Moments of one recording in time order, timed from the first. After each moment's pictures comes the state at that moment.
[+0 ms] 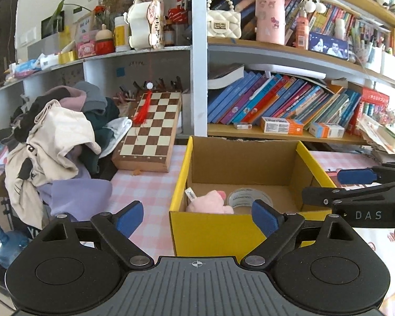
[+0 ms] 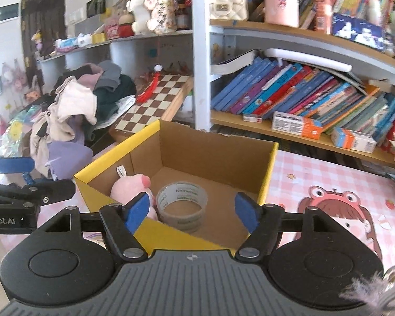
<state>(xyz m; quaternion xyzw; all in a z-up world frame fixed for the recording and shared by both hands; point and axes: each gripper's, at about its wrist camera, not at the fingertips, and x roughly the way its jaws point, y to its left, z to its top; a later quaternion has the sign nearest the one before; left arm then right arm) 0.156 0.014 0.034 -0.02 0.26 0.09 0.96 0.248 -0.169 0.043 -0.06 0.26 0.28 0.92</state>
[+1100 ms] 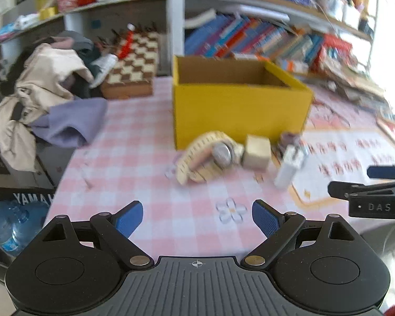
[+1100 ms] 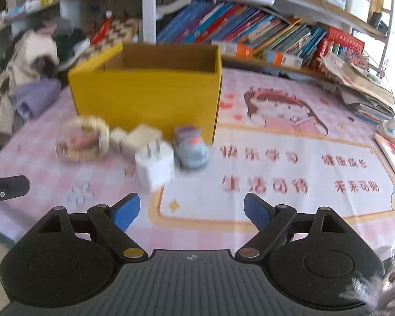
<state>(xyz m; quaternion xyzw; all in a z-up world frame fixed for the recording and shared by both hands) 0.051 0.036 -0.023 -0.01 0.37 0.00 0.93 0.096 -0.173 -0.028 -0.07 0.36 0.11 0.92</state>
